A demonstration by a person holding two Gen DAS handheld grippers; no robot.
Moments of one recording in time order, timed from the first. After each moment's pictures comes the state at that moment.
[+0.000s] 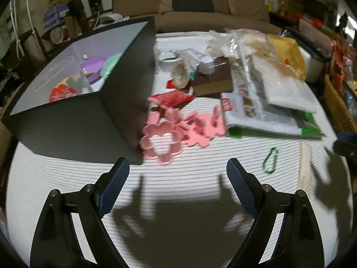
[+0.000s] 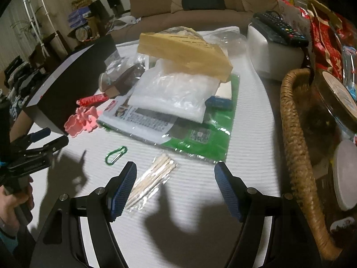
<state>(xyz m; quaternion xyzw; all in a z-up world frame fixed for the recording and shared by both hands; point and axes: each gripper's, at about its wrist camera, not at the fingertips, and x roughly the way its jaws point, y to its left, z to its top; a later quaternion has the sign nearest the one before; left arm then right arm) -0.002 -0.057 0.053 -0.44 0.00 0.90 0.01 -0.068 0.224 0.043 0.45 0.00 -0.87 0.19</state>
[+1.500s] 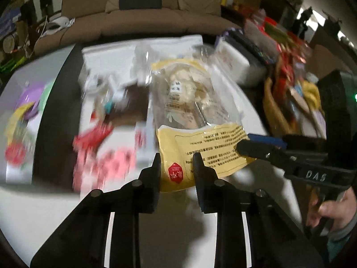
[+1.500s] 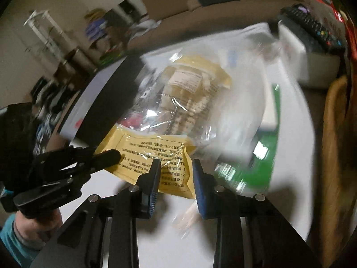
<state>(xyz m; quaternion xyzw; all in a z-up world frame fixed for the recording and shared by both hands) -0.009 0.005 0.107 -0.49 -0.01 0.86 0.15 -0.073 0.197 0.080 0.48 -0.09 -0.82 0.29</state>
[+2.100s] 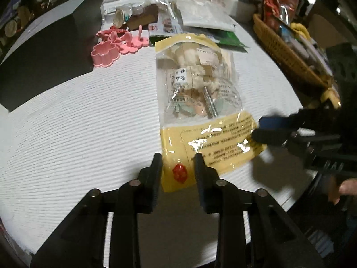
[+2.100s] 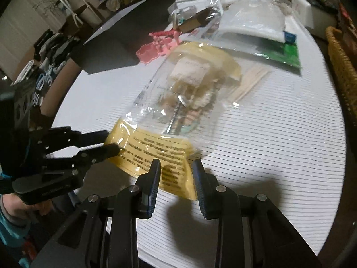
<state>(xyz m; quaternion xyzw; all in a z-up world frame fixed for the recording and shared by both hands) 0.137 -0.028 0.058 -0.55 0.02 0.82 0.14 0.051 0.167 0.038 0.54 -0.02 -0.79 0.29</state>
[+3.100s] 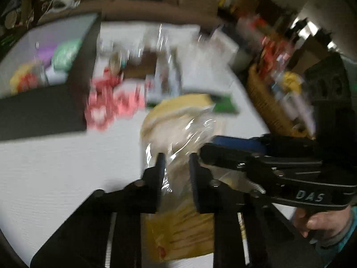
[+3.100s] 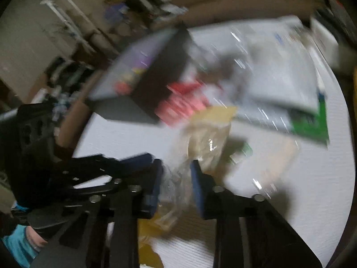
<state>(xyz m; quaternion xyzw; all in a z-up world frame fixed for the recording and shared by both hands) 0.044 -0.053 0.133 -0.47 -0.07 0.86 0.19 -0.021 0.106 0.106 0.47 -0.07 -0.81 0.34</state>
